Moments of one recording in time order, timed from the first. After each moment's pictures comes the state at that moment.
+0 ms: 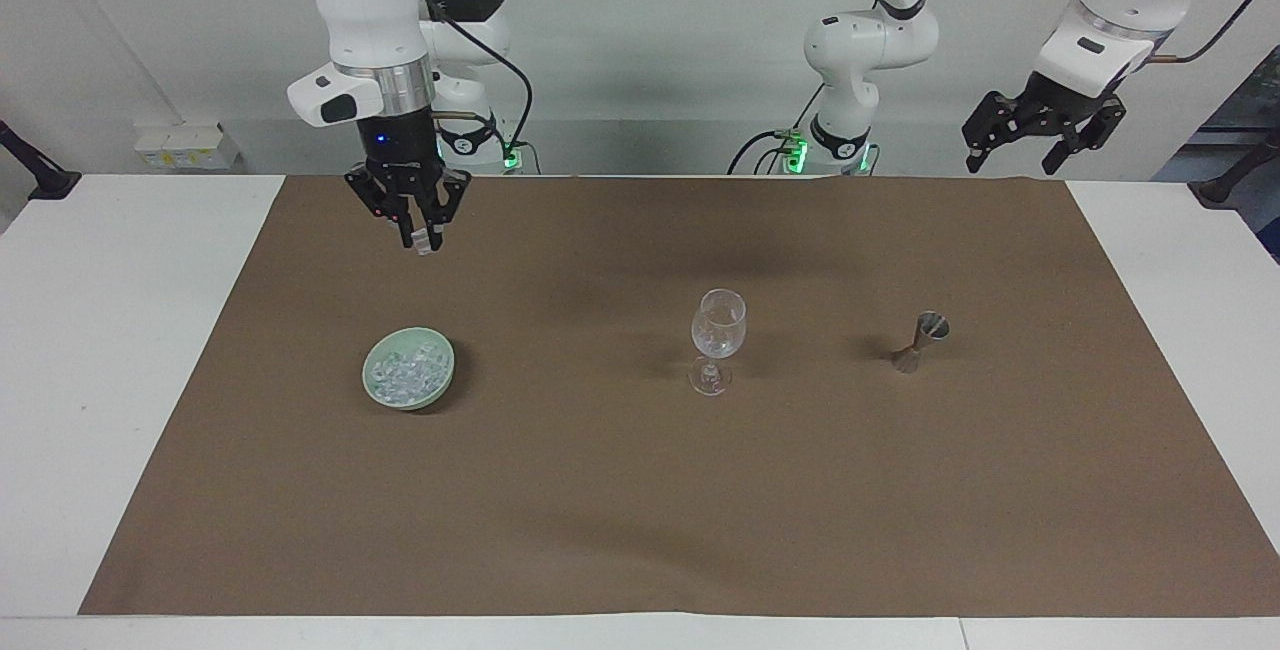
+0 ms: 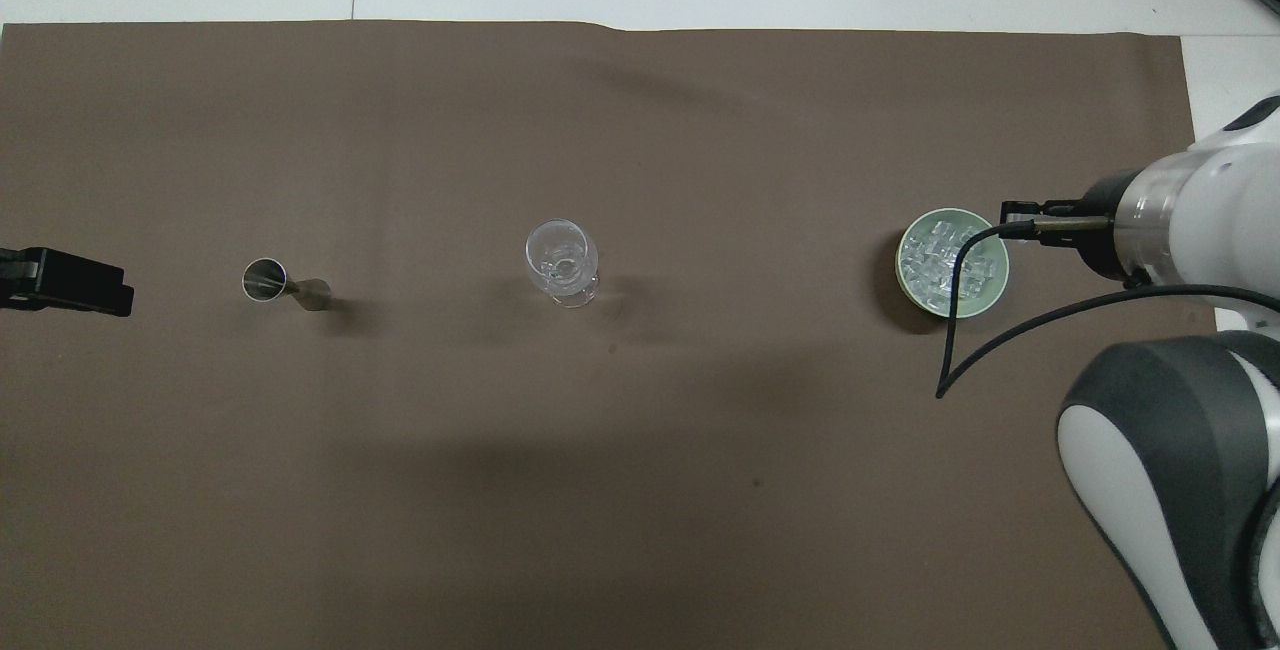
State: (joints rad) left arm 0.09 -0.07 -0.15 -1.55 -0.01 1.45 0.02; right arm -0.07 -0.09 0.29 -1.79 -0.04 1.96 0.39
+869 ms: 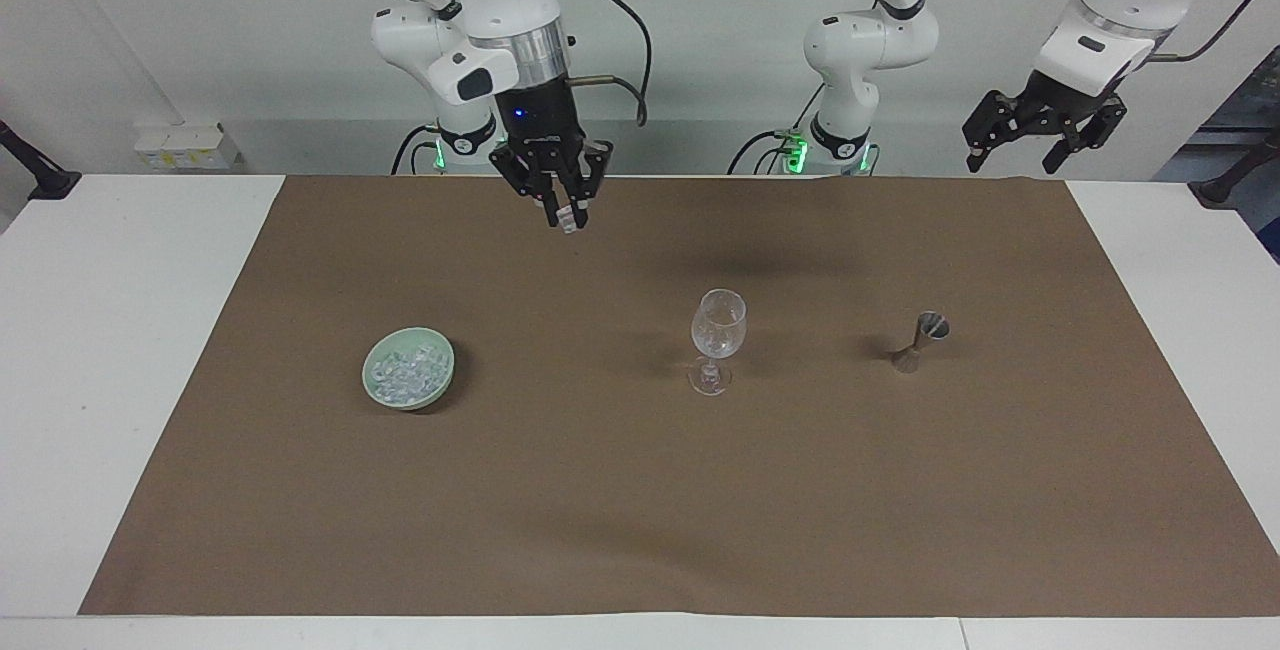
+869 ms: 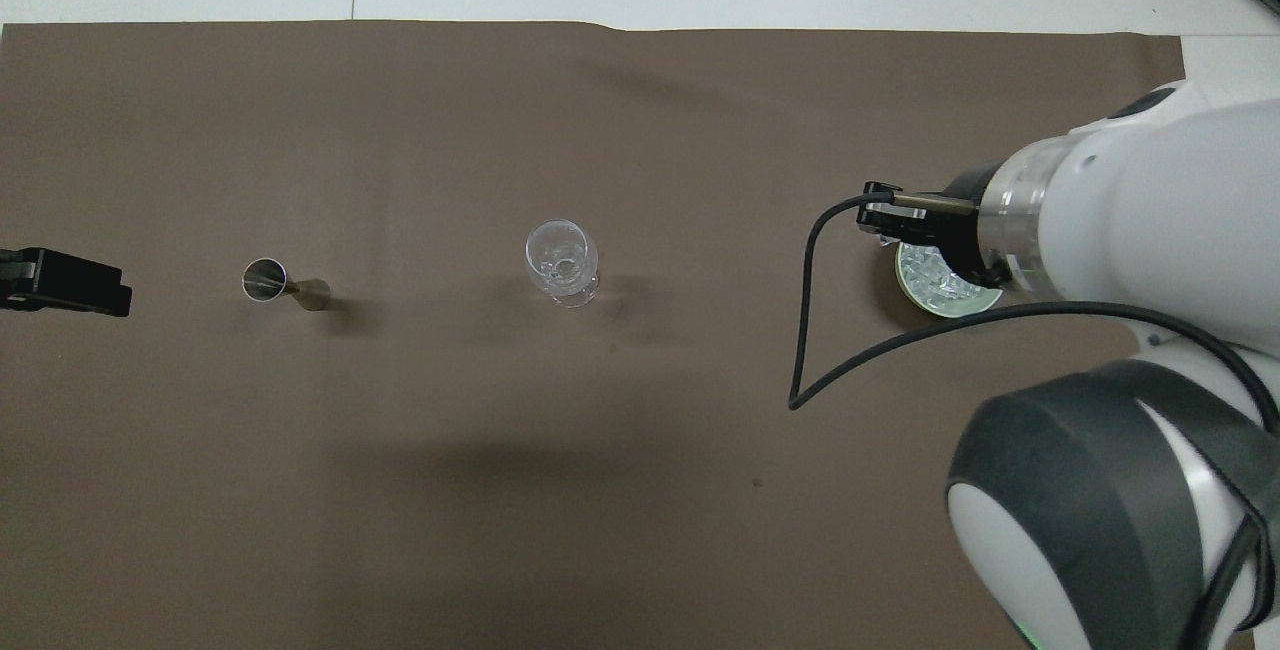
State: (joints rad) left arm 0.09 -0.07 -0.15 -1.55 -0.01 1.45 0.02; right arm 0.15 0.14 0.32 -1.46 0.01 1.86 0.75
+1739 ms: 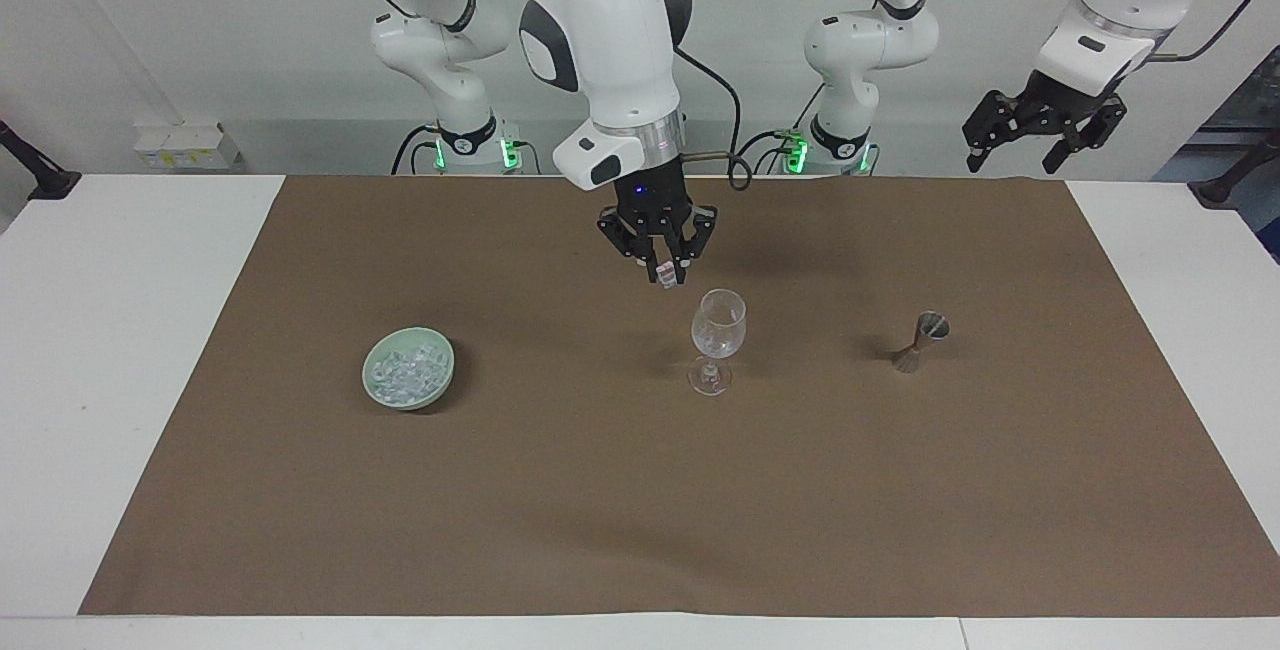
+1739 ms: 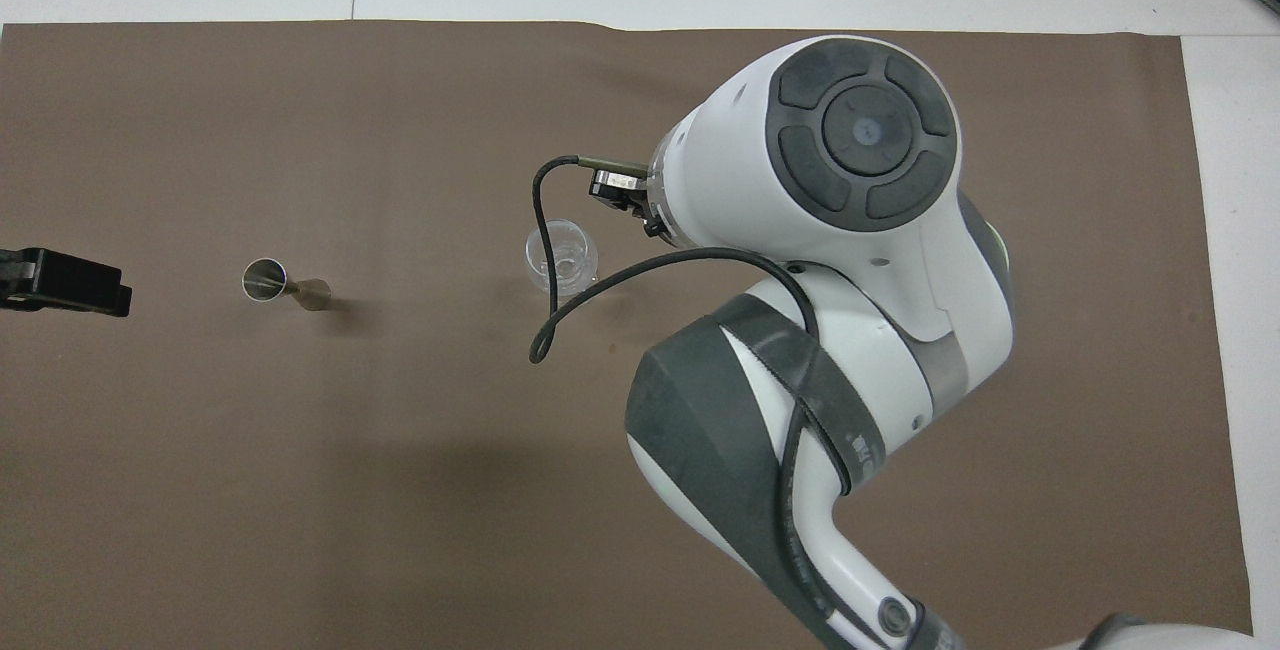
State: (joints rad) left arm 0.09 -0.07 -0.15 -1.55 -0.01 1.45 0.02; right arm 0.30 0.37 0.32 -1.31 -0.09 1.94 0.84
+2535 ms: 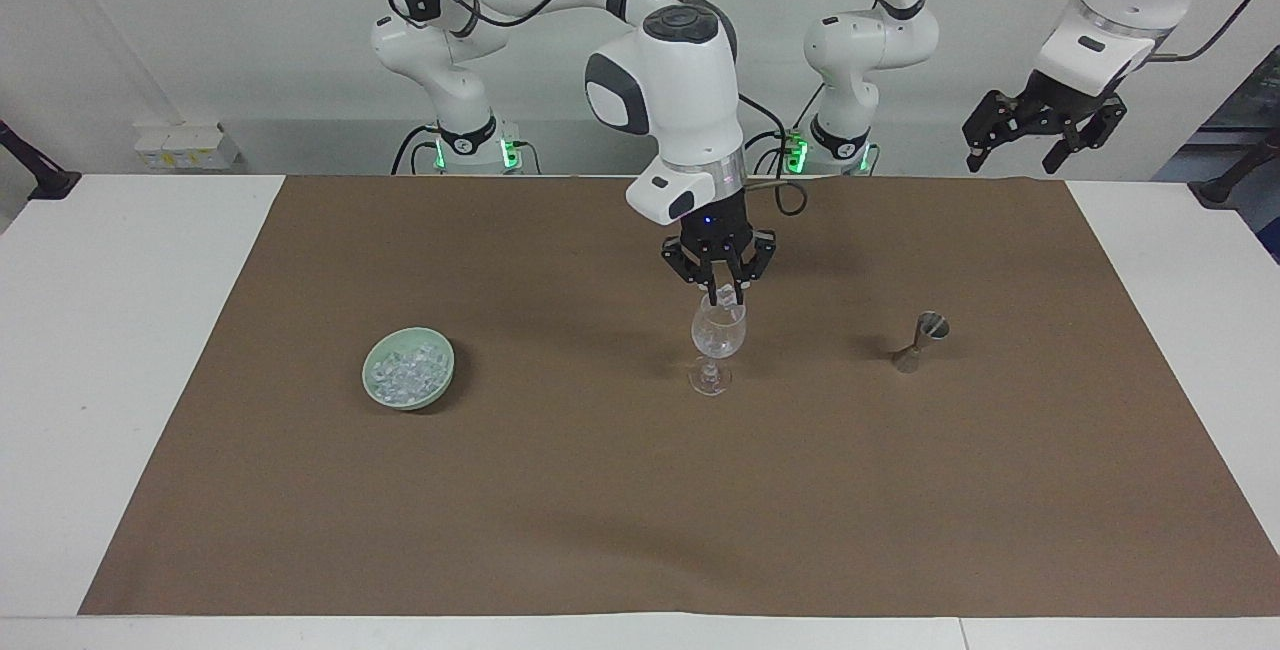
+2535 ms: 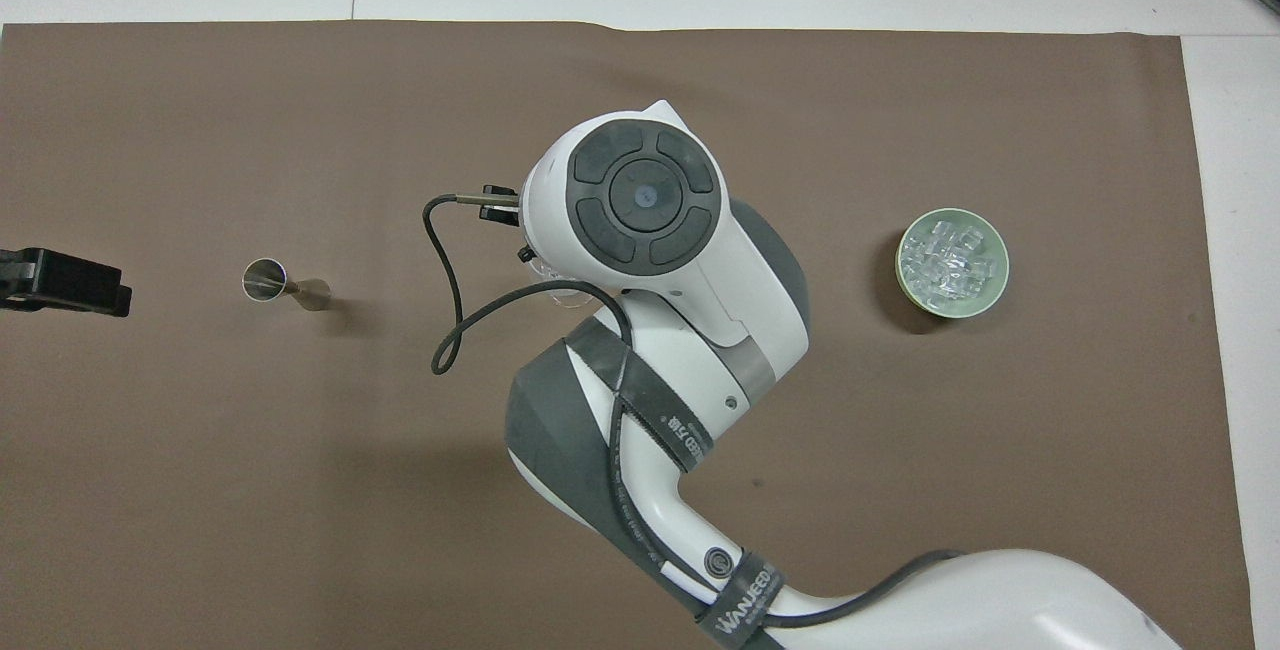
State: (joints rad) left arm 0.09 -0.07 -0.15 -1.55 -0.01 1.45 0.02; right arm 0.41 0.50 0.32 -1.26 -0.15 2.04 0.86
